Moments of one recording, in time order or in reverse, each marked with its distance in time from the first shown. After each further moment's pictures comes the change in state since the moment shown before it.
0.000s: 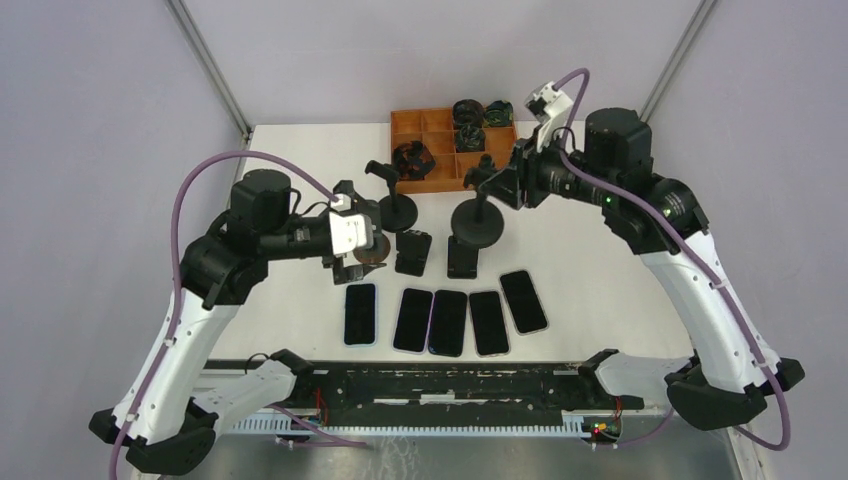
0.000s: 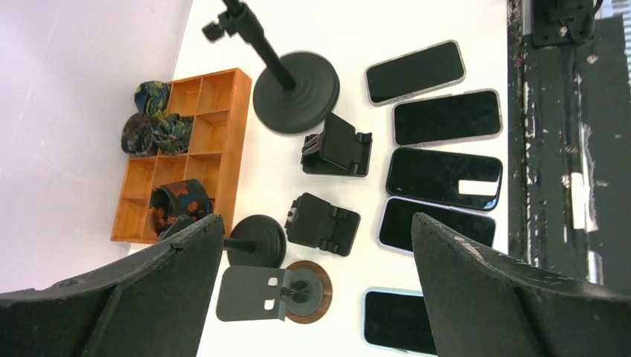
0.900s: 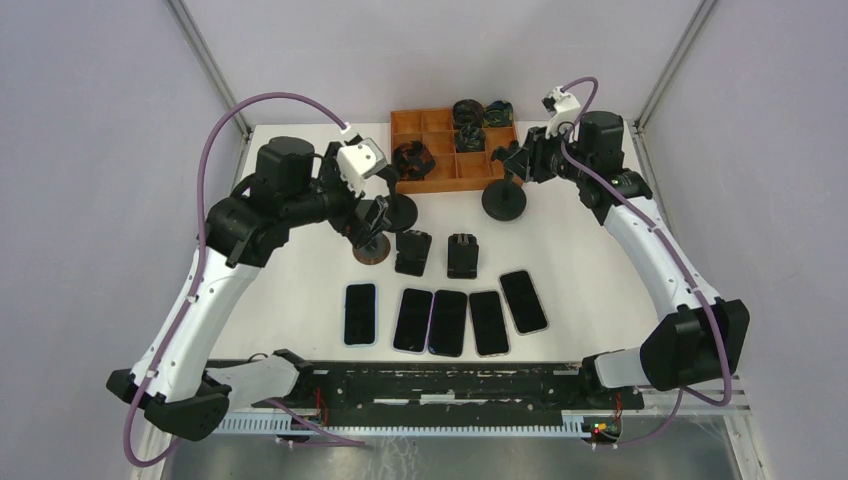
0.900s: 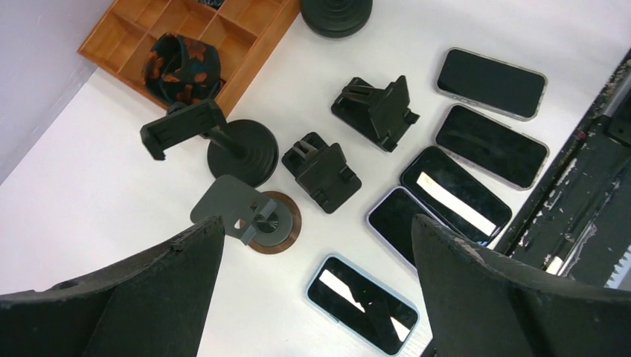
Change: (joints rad) left arm 0.000 0.193 0.145 0.000 -0.372 -0.475; right arm -0.396 0.171 -0.391 0.472 -0.059 -0.060
